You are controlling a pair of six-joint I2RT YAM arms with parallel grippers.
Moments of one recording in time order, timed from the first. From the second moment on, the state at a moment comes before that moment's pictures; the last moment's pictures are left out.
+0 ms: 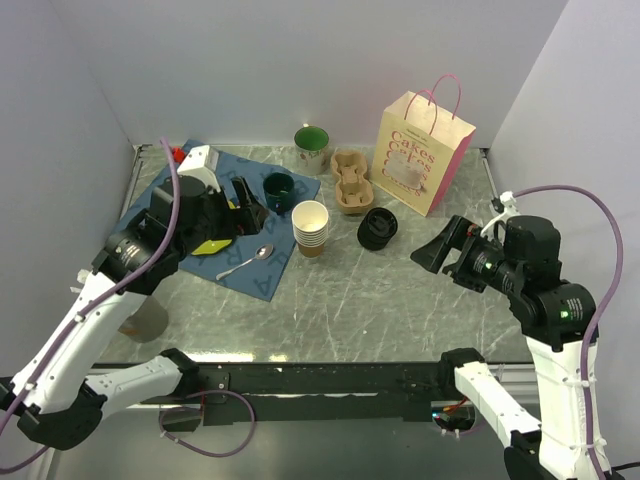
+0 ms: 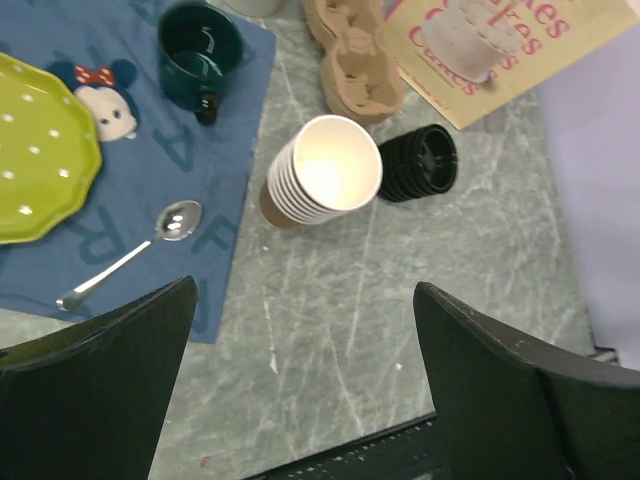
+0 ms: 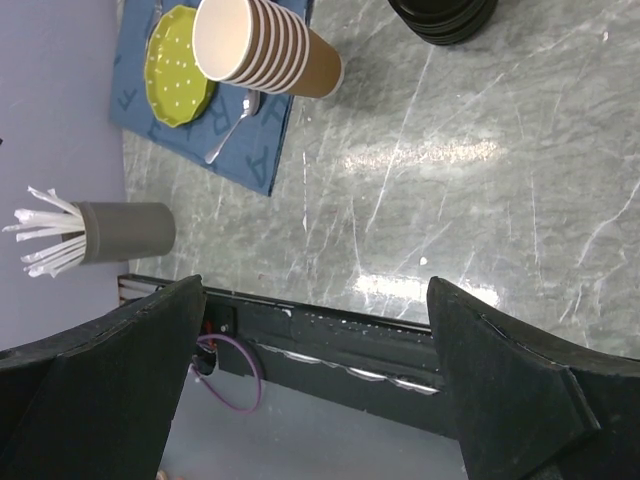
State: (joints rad) left arm -0.62 1.02 1.38 -0.80 -0.18 -0.59; right arm 0.14 0.77 1.34 -1.20 -0.29 0.60
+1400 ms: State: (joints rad) left arm -0.63 1.83 1.78 -0.87 -0.15 -0.41; right arm 0.14 0.75 1.25 -1.18 -0.45 0.46
